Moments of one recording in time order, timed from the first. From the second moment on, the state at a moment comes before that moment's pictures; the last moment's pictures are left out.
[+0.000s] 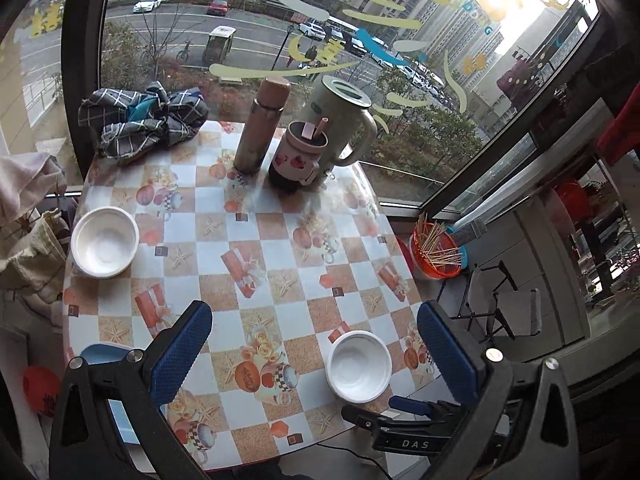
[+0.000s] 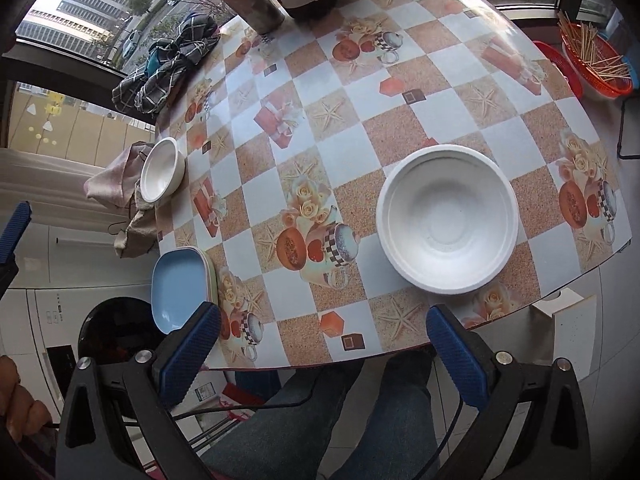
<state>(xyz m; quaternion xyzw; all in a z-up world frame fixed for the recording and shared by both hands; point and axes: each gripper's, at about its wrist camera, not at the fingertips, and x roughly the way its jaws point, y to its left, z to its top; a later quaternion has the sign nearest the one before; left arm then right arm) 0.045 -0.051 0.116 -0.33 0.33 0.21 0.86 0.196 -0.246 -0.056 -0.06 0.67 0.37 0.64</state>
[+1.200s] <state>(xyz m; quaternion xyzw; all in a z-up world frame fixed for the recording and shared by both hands) -0.057 0.271 -0.023 -0.38 0.41 0.40 0.73 0.197 0.061 -0.098 -0.21 0.67 0.37 0.61</state>
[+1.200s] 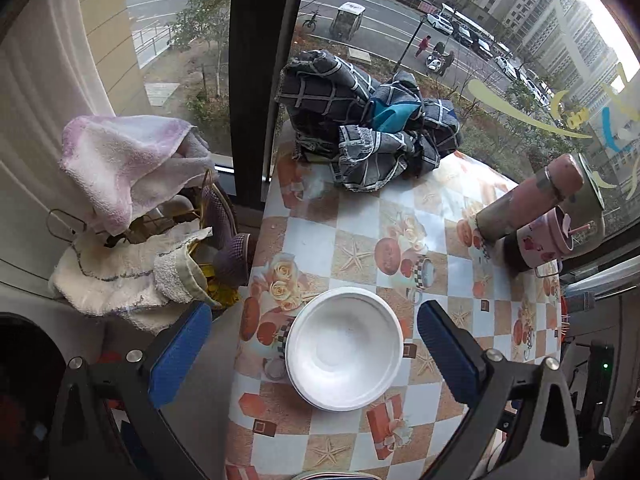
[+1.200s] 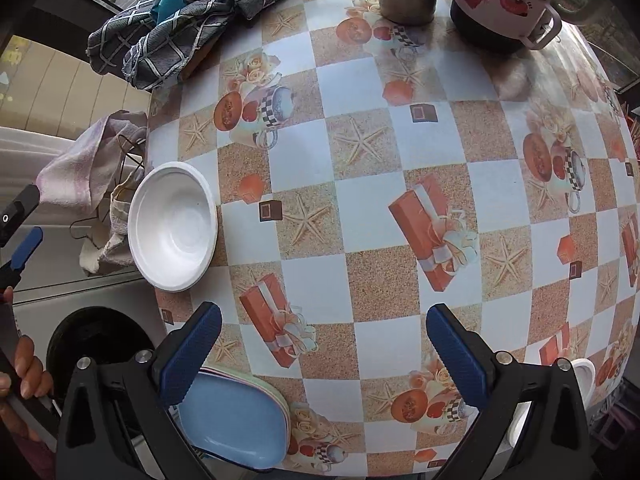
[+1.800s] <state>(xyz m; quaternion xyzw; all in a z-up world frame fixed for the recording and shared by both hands) -0.011 0.282 -0.134 -0.28 0.58 0.38 0.67 0.149 0.164 -0.190 -0.32 0.67 0.38 0.56</state>
